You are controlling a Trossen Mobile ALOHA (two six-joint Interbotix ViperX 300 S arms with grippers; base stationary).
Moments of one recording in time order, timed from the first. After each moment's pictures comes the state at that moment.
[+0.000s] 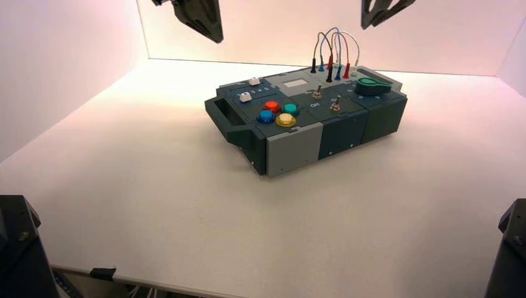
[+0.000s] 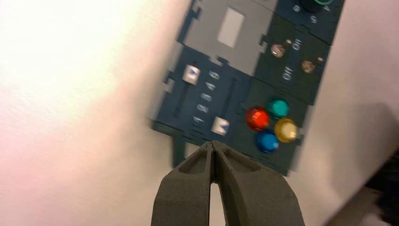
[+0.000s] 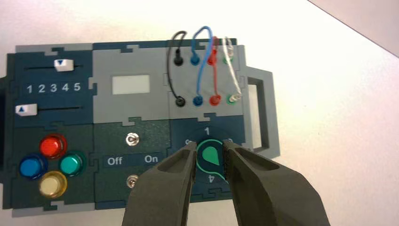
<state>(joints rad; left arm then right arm) -0.36 0.03 0.47 -0.56 0.82 0.62 0.24 -0.14 0.57 -0.01 0.62 -0.13</state>
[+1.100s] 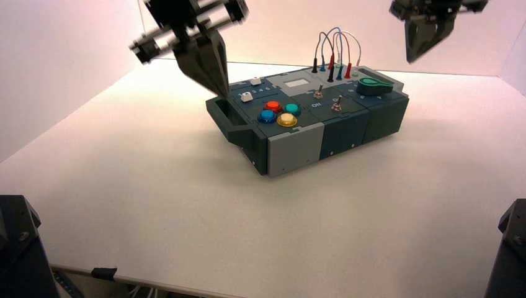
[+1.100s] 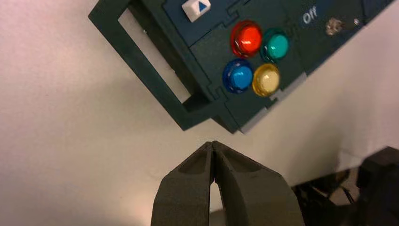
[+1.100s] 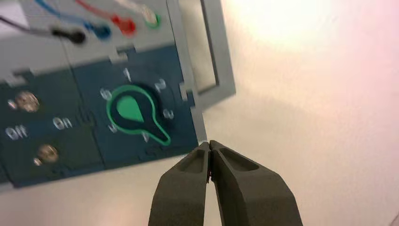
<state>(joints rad) -0.60 -0.06 0.75 -0.48 0.68 -0.15 0.04 0.03 0.52 -0.01 0.83 -0.22</state>
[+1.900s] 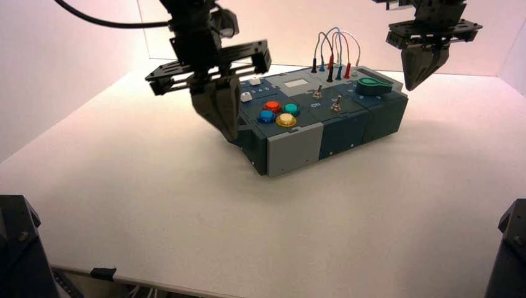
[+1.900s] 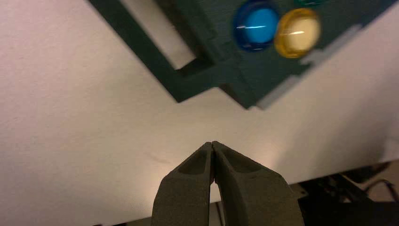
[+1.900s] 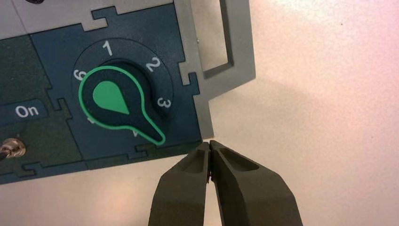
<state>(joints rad) -0.75 0.03 0.76 -0.28 0.68 -0.40 0.03 0.14 0.52 -0.01 0.82 -0.23</state>
